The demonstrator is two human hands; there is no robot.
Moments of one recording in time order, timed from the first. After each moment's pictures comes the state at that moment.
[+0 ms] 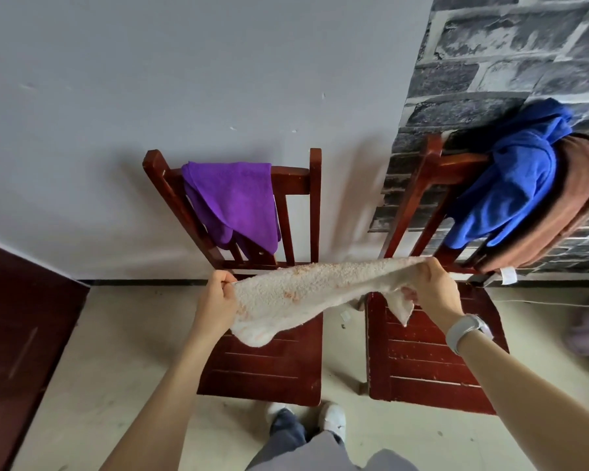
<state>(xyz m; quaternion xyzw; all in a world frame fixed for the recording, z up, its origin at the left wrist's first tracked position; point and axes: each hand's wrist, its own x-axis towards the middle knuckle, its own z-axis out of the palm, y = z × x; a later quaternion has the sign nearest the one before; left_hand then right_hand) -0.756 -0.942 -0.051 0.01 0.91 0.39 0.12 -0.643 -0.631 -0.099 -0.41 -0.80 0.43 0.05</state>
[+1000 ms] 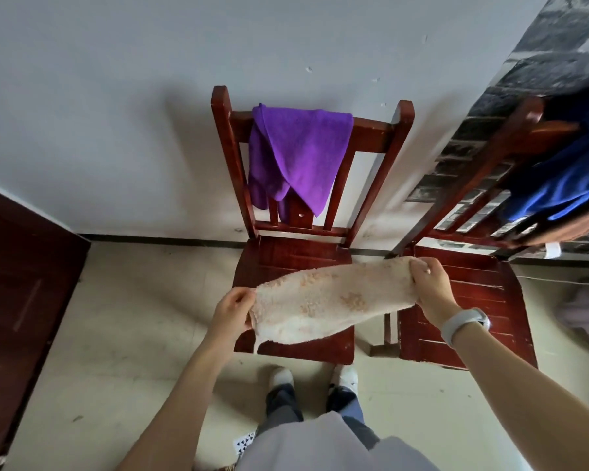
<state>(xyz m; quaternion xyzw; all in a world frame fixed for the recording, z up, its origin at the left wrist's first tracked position) -0.747 -1.087 -0.107 -0.17 0.72 0.59 0.33 -0.672 -0.780 -0.120 -0.49 -0.69 0.53 0.03</state>
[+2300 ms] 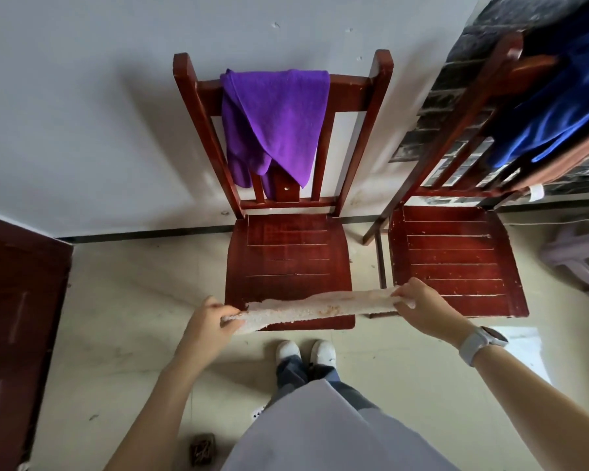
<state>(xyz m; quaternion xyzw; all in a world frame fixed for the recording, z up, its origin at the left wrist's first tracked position) -0.739 -1.146 -0.127 0.15 0.92 0.23 0.28 -0.587 -0.822 -0.119 -0.26 -0.89 0.32 -0.20</state>
